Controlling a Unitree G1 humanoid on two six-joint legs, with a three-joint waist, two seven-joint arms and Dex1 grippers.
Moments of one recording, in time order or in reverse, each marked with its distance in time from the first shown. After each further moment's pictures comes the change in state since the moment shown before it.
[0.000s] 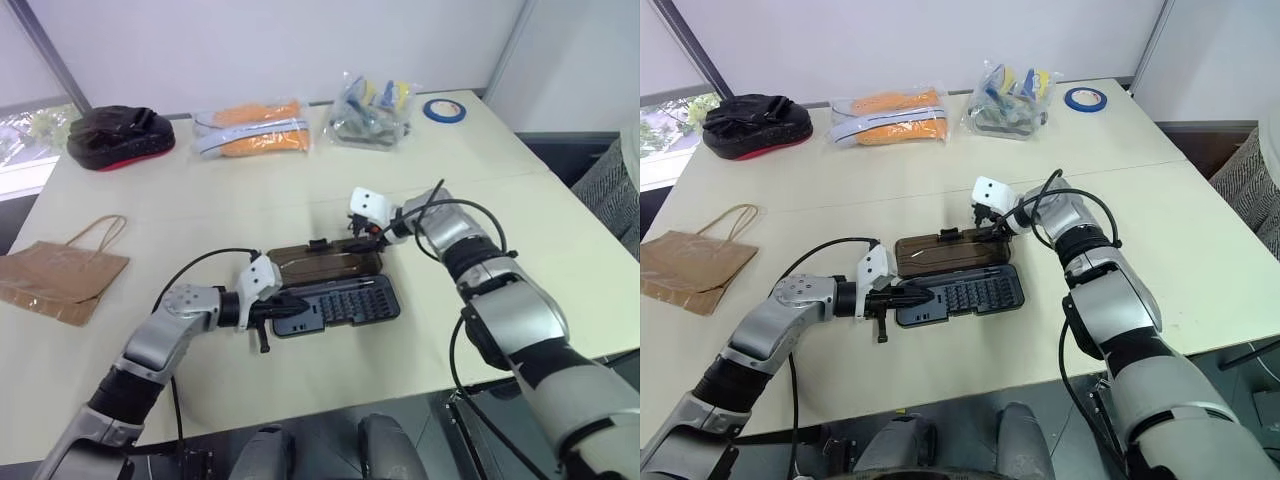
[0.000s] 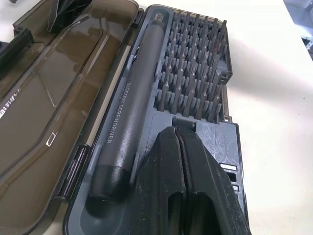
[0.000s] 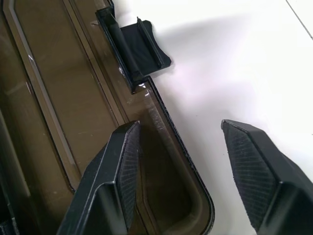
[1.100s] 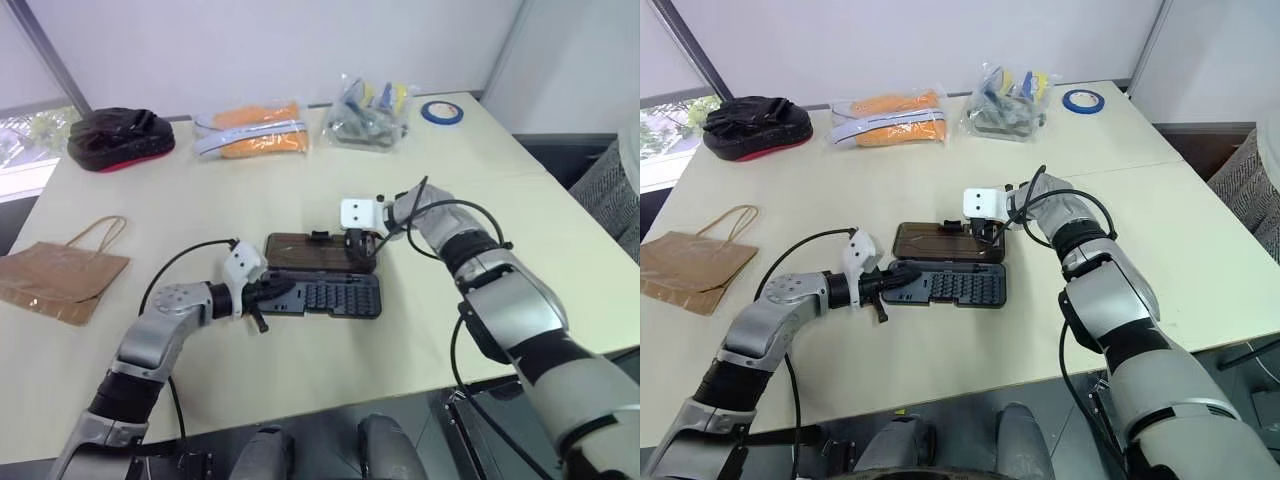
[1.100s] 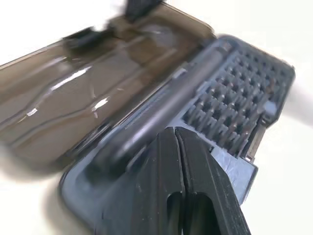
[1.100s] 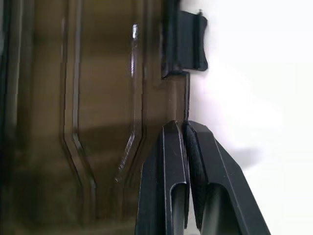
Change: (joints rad) left arm 0.015 -0.061 0.169 -0.006 -0.040 0.108 0.167; right arm -0.028 -0.025 0.099 0.035 -0.200 -0.312 -0.125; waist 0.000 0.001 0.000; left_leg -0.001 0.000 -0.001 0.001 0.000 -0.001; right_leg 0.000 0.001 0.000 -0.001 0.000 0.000
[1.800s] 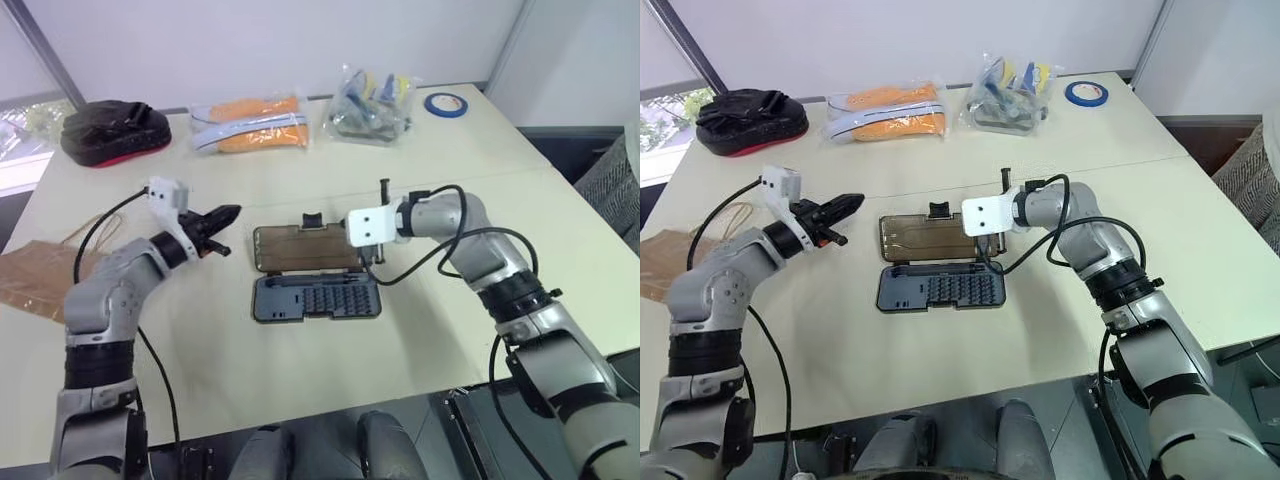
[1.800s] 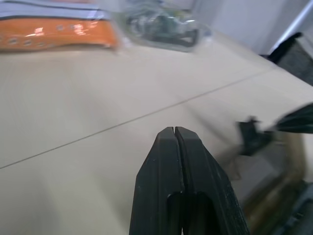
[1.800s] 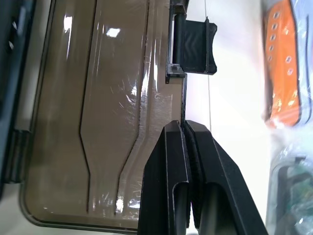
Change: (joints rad) left arm -0.200 0.001 0.338 0.192 -0.168 0.106 0.192; right arm 0.365 -0.184 -0.058 -0.978 0.017 0.180 0.033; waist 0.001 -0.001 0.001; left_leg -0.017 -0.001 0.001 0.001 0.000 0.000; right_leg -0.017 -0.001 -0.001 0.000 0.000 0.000
